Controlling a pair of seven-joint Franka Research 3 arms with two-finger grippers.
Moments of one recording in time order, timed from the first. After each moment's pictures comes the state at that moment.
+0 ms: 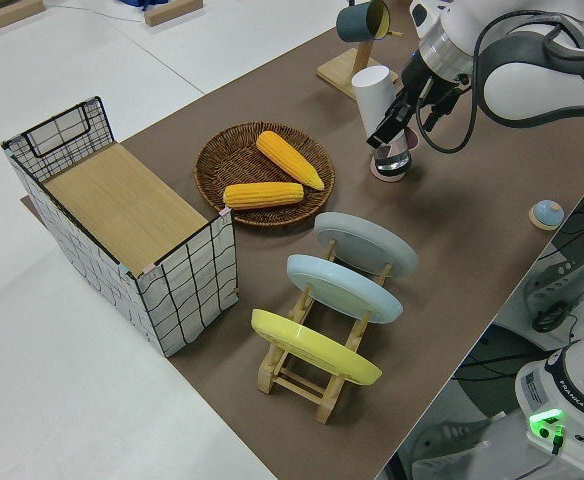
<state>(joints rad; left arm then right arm) 0.16 -0.38 -0.21 -2.42 -0.03 2.37 -0.25 0.56 0.64 0.23 -1.40 0.15 2.26 1.02</state>
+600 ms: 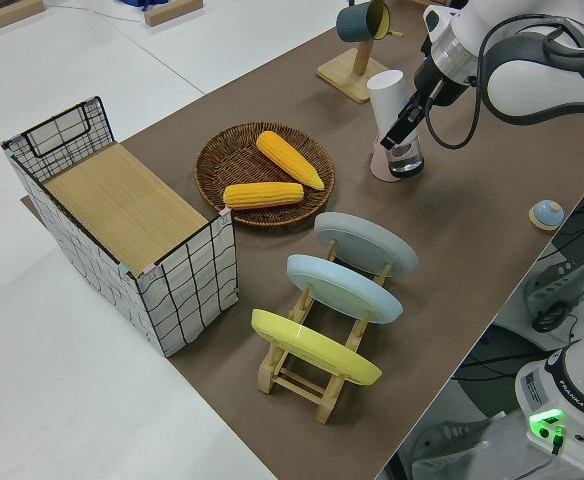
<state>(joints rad) 0.13 -0.38 -0.24 -2.45 -0.03 2.37 -0.26 0.49 0.53 0.22 -1.32 0.12 1.97 0.87</state>
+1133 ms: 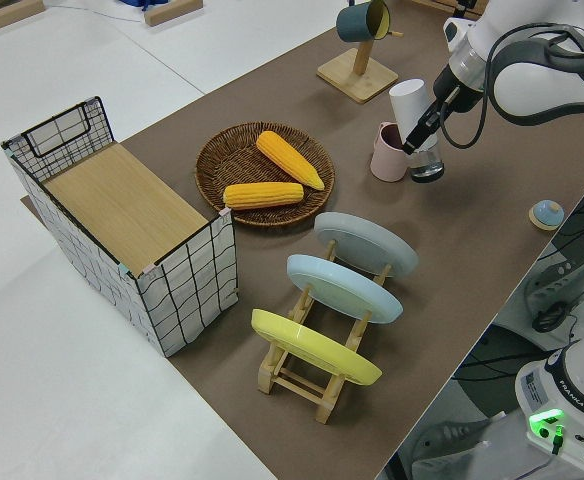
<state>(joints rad) 0.02 -0.38 -0.24 -2.50 -0.03 2.36 -0.27 0.35 0.43 0.12 -1.32 0.01 1.77 0.27</state>
